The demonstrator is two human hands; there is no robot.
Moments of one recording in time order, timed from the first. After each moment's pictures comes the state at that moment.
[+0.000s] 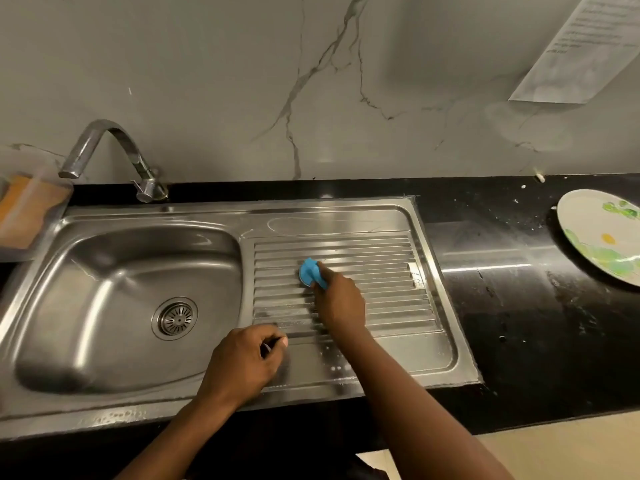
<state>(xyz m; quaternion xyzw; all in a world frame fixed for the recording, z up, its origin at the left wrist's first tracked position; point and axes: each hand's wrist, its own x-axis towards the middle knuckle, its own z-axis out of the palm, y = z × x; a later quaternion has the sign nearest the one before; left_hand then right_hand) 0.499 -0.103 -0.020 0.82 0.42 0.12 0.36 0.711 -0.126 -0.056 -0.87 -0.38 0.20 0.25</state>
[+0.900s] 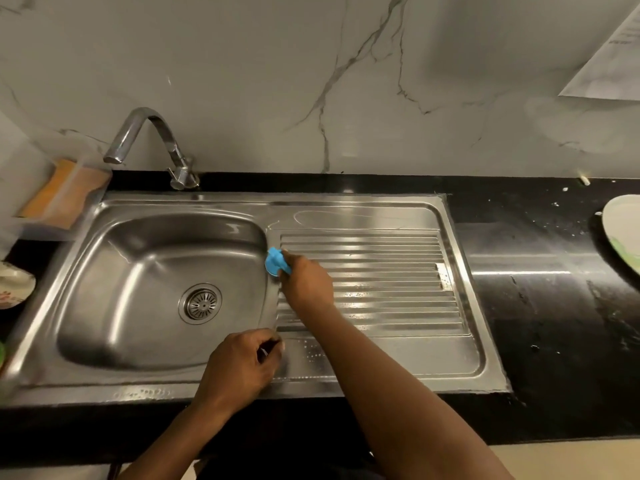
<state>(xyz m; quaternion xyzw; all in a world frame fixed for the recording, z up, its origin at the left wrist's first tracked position) 0.456 -0.100 -0.030 0.81 0.46 0.09 0.35 0.641 -0.054 -0.047 -0.82 -0.48 0.22 0.20</state>
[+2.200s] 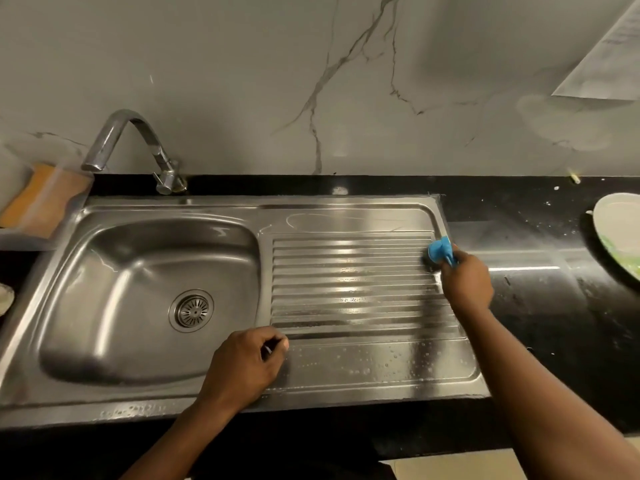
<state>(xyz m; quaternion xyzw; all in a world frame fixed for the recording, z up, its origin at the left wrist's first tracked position) 0.476 -0.087 -0.030 0.81 0.45 0.11 0.36 0.874 -0.177 -0.035 -0.95 -0.19 0.10 0.22</state>
